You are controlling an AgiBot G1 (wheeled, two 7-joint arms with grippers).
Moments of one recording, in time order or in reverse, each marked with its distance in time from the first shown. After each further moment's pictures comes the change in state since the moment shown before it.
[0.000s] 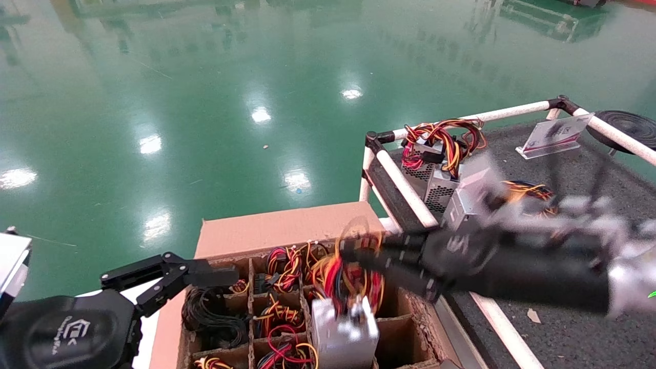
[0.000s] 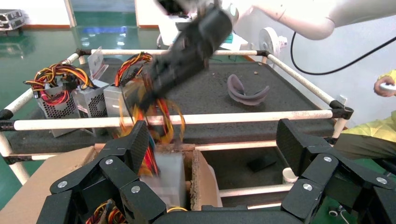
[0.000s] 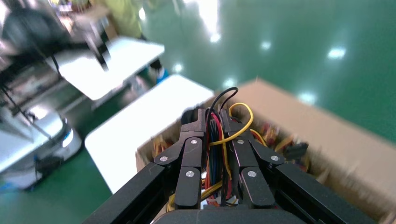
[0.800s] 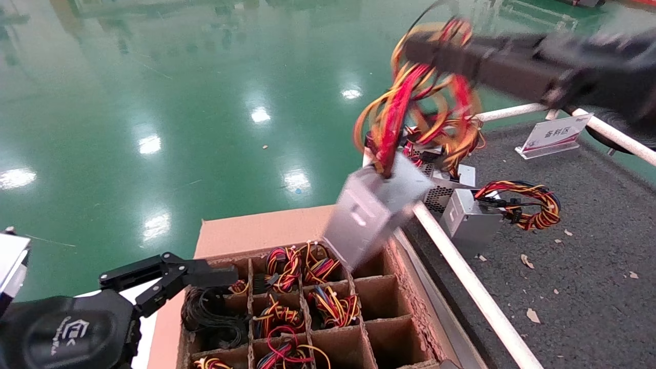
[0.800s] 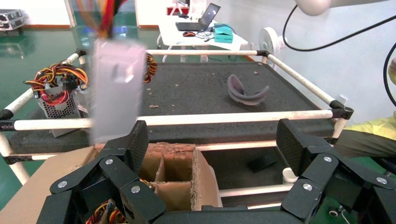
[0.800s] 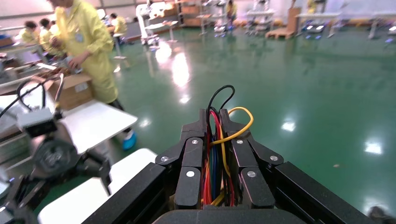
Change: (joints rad) left arm 0.000 0.000 0.000 0.000 0.000 0.000 0.000; right arm 0.238 0.106 0.132 -0.003 0.111 0.016 0.116
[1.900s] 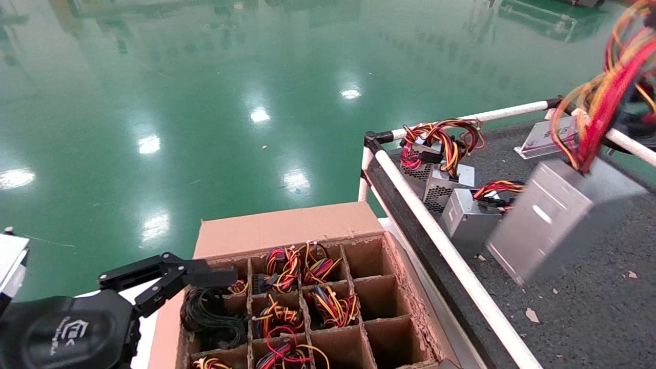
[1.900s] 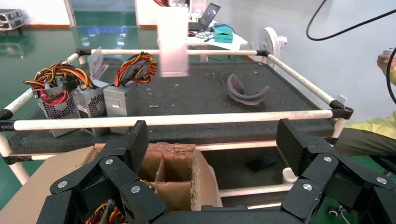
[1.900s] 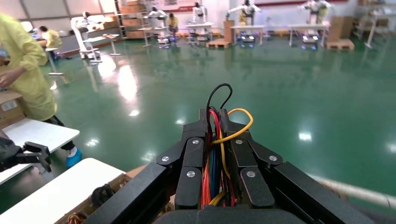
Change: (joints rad) left arm 0.000 0.000 0.000 0.000 0.000 0.000 0.000; right arm 0.052 0.231 0.065 -0.457 0.067 -0.257 -0.250
